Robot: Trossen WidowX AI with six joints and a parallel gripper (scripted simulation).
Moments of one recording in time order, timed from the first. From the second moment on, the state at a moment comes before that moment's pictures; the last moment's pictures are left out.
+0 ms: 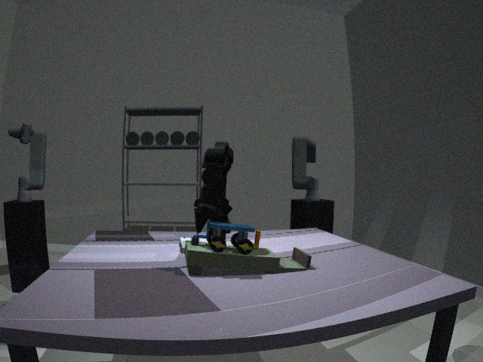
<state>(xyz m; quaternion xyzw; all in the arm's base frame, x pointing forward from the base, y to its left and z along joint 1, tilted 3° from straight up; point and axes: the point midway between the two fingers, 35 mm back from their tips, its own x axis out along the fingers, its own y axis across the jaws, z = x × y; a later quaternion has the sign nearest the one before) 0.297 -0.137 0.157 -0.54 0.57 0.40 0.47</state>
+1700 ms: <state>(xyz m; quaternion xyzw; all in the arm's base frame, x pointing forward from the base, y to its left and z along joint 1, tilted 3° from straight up) 0.294 -0.132 0.176 -0.54 0.57 0.40 0.46</state>
